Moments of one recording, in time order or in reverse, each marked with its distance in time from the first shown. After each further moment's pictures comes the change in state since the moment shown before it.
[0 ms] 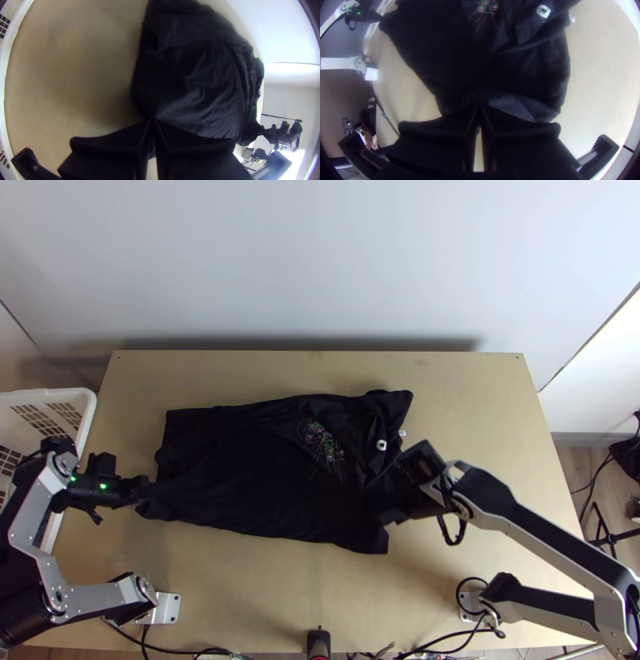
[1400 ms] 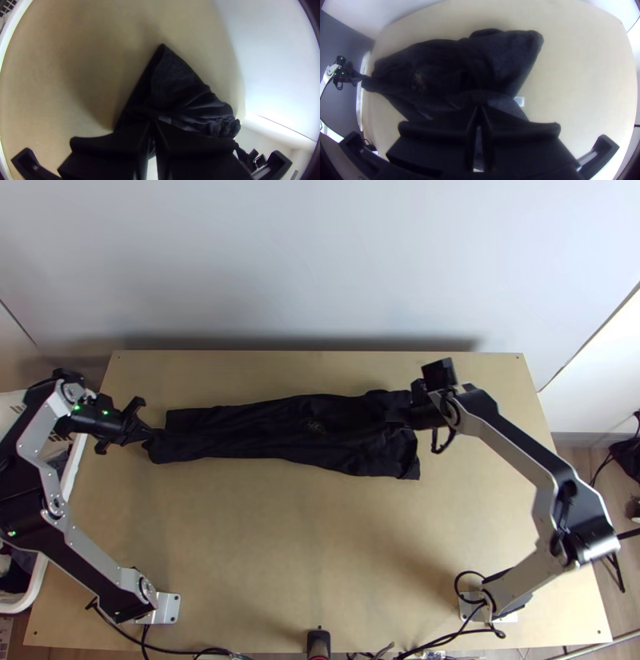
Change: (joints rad) left arm -0.127 0.499 0.608 -0.048 0.084 -0.504; right arm -0.399 0.487 0.399 0.227 -0.003 -0.018
